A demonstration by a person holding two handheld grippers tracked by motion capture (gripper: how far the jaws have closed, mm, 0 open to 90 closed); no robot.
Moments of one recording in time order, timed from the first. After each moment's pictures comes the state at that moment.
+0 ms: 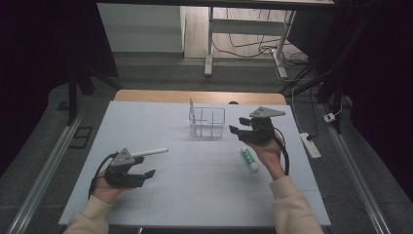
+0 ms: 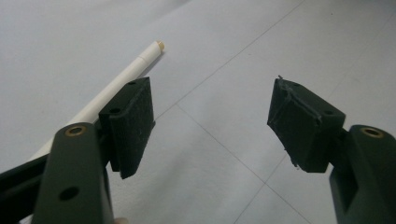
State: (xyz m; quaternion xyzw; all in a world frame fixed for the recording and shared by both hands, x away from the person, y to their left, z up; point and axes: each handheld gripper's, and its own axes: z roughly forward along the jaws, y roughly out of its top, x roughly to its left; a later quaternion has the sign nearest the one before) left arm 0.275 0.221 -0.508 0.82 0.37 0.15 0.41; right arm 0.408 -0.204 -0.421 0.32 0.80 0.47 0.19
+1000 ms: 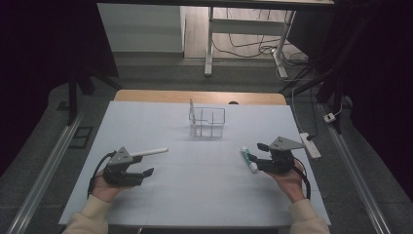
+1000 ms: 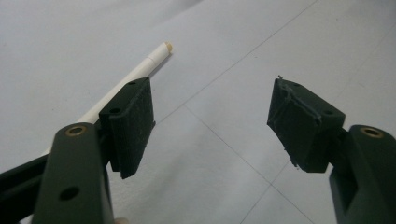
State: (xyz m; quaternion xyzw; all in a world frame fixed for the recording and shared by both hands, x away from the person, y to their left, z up) left arm 0.277 0.226 -0.507 0.81 0.38 0.15 0.41; right arm 0.350 -0.269 -0.469 0.30 0.82 0.45 0.20
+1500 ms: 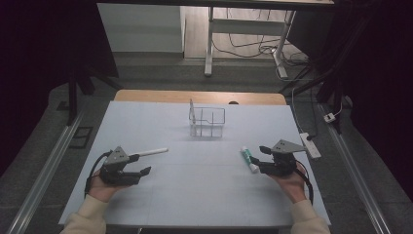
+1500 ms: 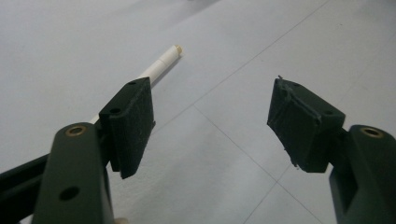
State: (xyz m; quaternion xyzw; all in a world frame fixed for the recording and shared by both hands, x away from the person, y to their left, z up) left arm 0.276 0.234 -0.503 0.81 0.39 0.16 0.41; right arm 0.348 -0.277 -0.477 0.31 0.82 0.44 0.20
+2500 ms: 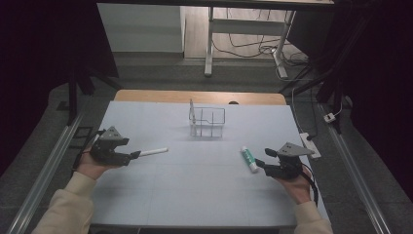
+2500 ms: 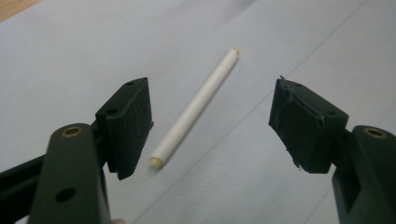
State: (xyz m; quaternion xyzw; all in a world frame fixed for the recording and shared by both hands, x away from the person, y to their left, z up) left arm 0.323 0.263 -0.464 0.84 0.39 0.16 0.33; right arm 0.341 -0.294 -0.479 0.31 0.82 0.44 0.20
